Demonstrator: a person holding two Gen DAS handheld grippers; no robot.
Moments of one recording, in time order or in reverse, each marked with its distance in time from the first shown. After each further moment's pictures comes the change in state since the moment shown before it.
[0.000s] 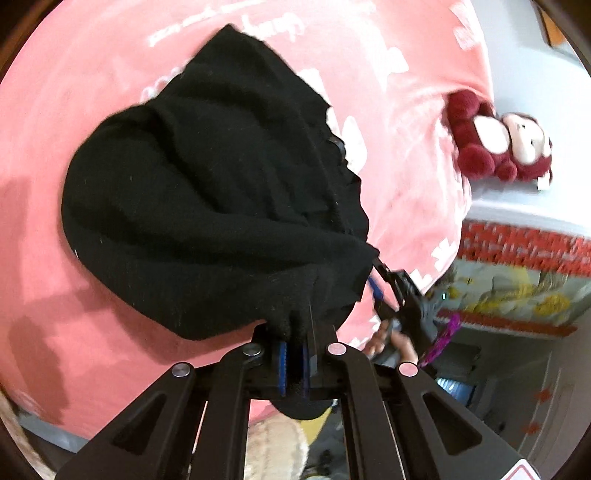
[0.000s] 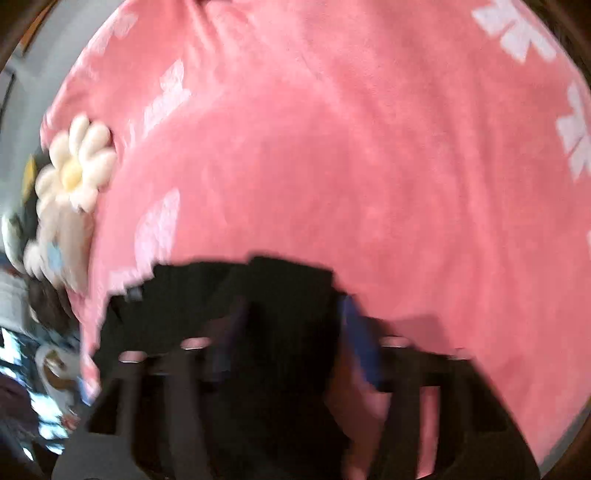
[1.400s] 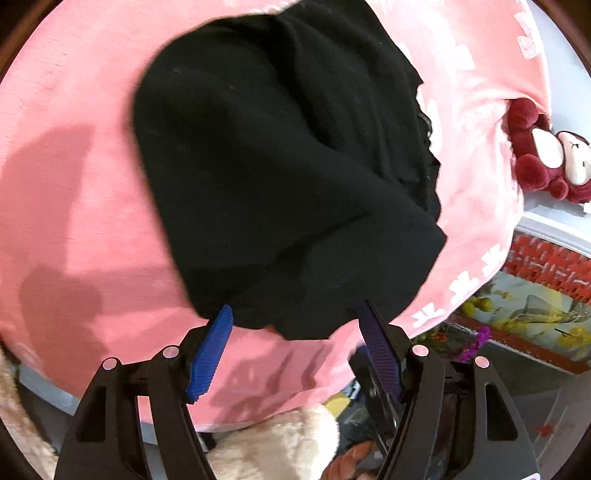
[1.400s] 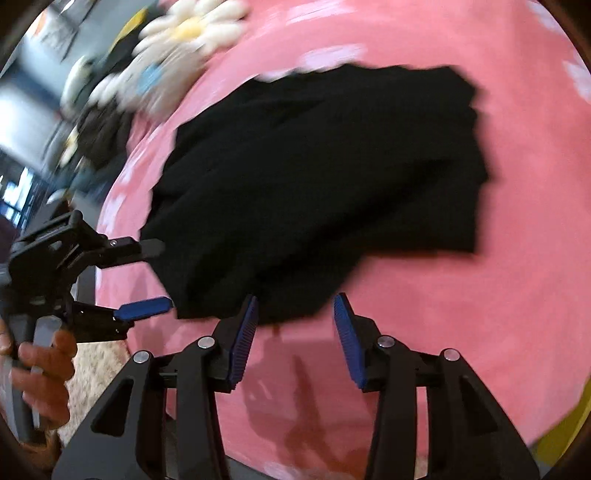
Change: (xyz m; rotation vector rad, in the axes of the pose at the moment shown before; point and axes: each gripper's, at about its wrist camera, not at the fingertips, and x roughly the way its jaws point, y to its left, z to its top) left arm 0.027 0.048 -0.030 -0.159 0.060 0.168; right arm -0.045 0.100 -0.236 -0.545 0.253 0.081
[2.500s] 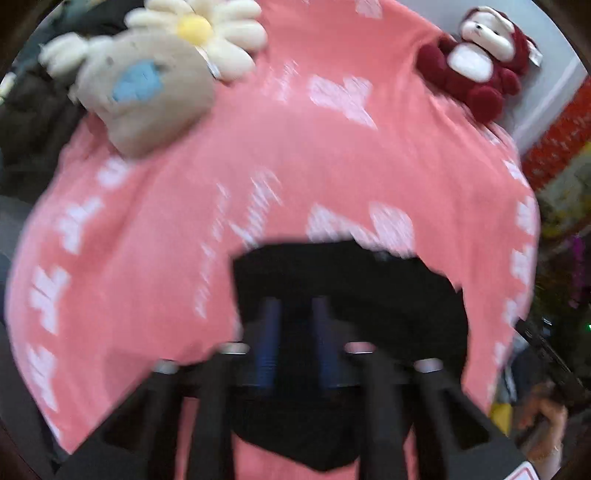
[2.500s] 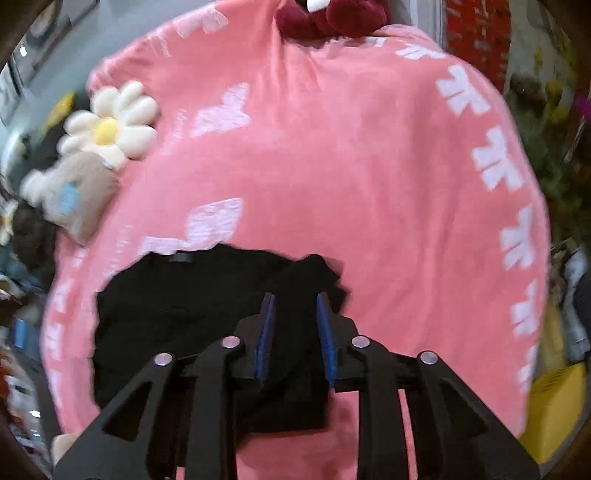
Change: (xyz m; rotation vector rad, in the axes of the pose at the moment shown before) left arm -0.106 -0.133 0.084 0.736 -0.354 0.302; right arm -0.121 -0.089 0.122 0.183 -0.332 -0.320
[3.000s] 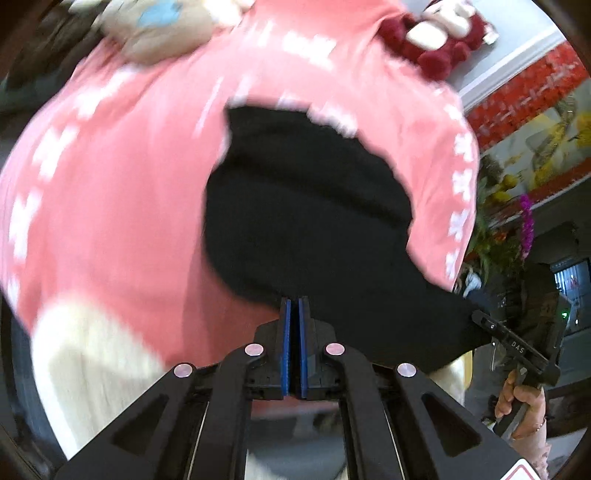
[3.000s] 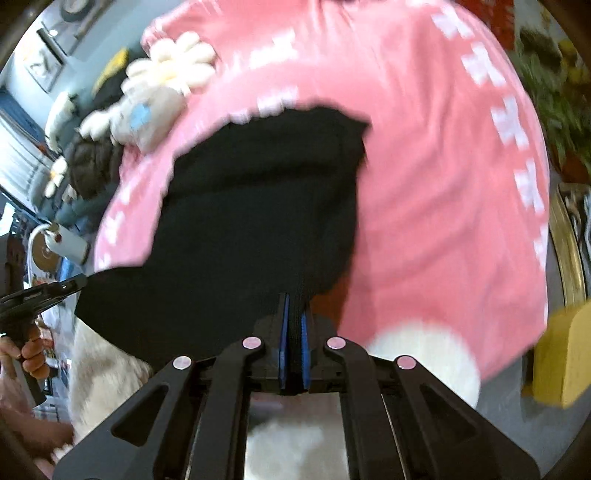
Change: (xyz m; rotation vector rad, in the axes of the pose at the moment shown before) left arm -0.103 0.006 -0.173 -0.019 0.048 -0.166; right arm -0.135 -0.020 -0.140 -0.047 0.104 0.174
